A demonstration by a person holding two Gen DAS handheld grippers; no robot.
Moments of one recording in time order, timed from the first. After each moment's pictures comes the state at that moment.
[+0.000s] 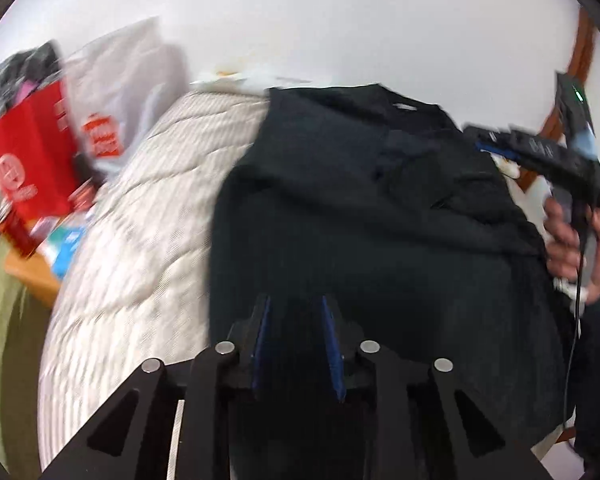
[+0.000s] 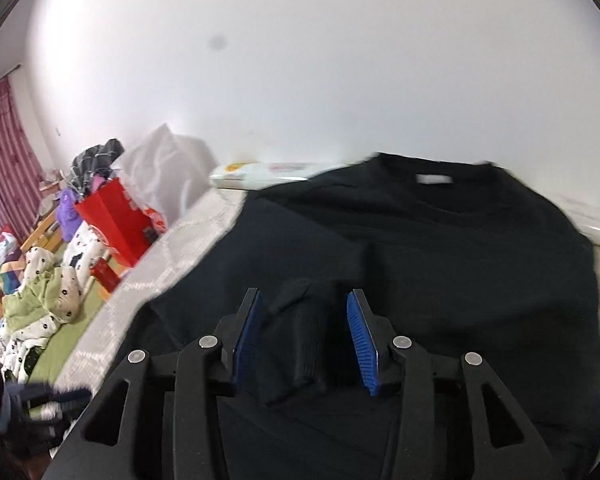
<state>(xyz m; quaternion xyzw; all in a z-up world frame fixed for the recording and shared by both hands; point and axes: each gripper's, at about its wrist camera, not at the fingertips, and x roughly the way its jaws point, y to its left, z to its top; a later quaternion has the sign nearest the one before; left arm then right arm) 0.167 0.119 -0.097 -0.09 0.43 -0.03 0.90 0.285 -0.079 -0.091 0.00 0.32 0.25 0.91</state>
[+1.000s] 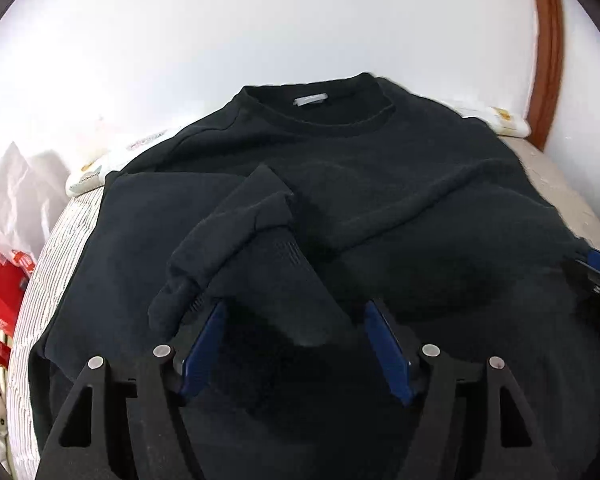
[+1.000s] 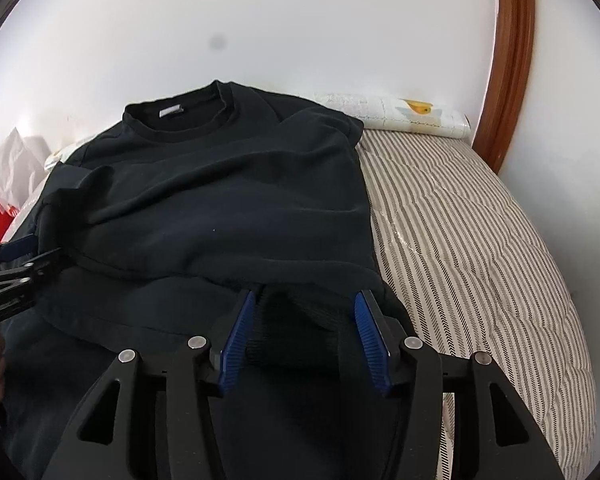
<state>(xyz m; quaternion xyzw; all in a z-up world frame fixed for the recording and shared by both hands) 0.325 -0.065 -0.123 0.06 0.42 0.00 0.91 0.257 -0.279 -0.167 0.01 0.35 0.02 0.94</state>
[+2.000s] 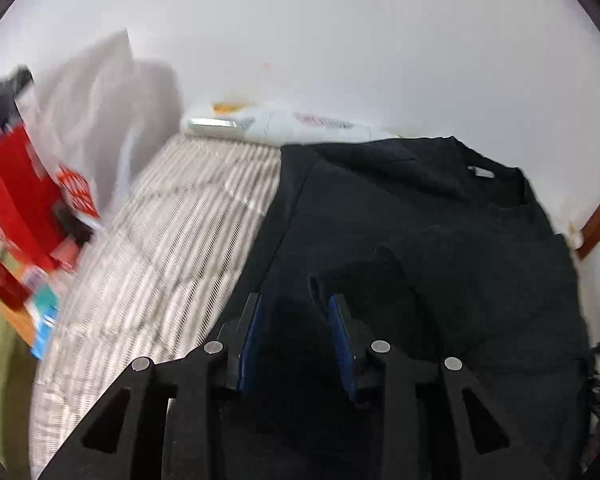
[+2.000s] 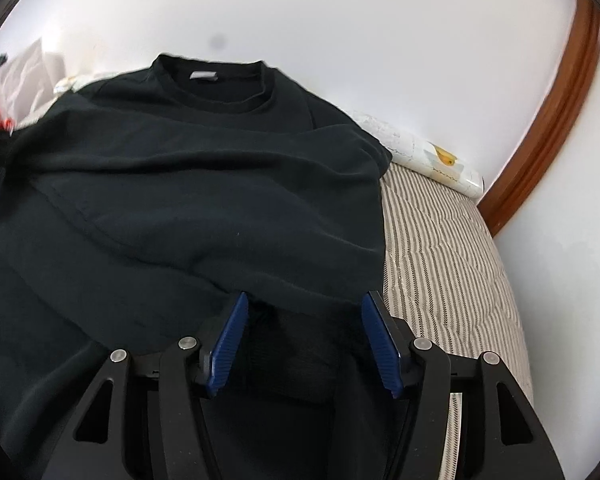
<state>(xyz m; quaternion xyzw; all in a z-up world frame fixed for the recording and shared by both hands) 0.333 0.138 -0.102 -0.12 0.43 0.05 0.89 0.272 -0.250 -0.168 -0.14 0.35 0.01 0.93</state>
